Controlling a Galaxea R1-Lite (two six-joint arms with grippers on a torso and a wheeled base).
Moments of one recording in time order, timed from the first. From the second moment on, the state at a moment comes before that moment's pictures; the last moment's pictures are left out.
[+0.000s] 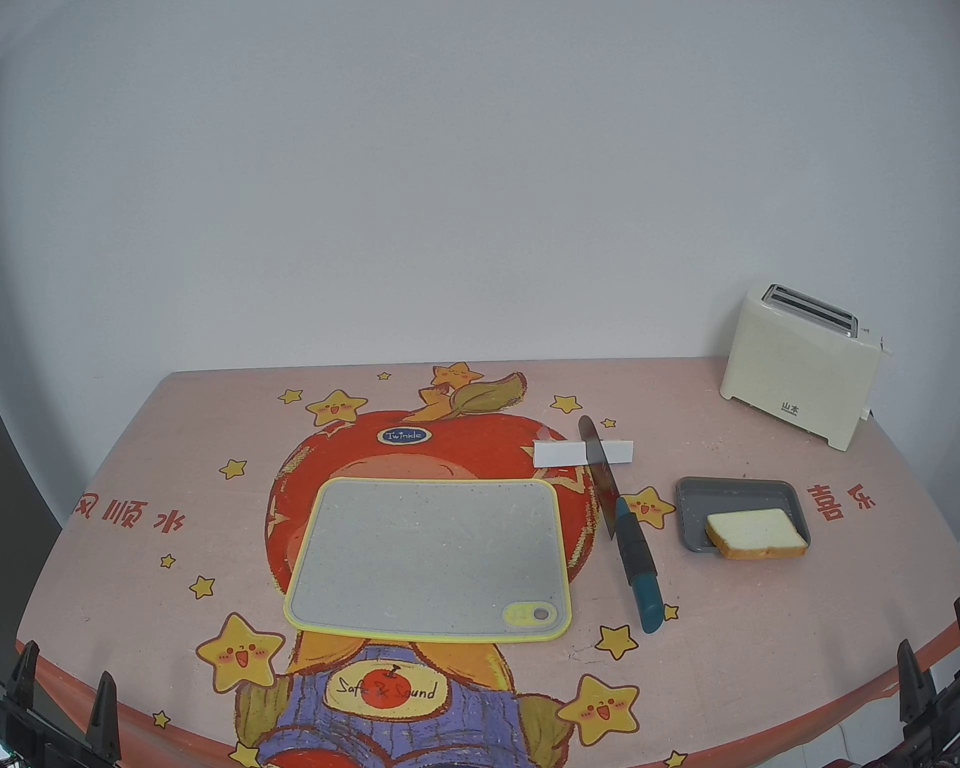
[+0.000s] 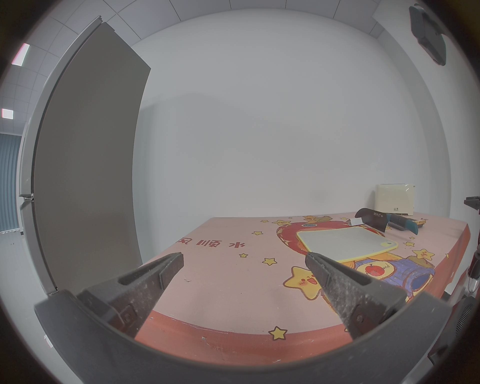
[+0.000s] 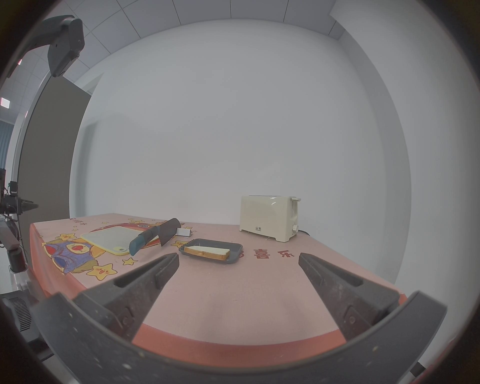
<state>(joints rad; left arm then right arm) -0.01 0.02 -0.02 0.00 -0.04 0.02 0.00 0.02 -0.02 -0.02 0.02 -0.03</state>
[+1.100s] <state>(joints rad) -0.01 0.02 -0.02 0.00 -0.04 0.02 0.00 0.02 -0.02 -0.15 0.03 -0.07</state>
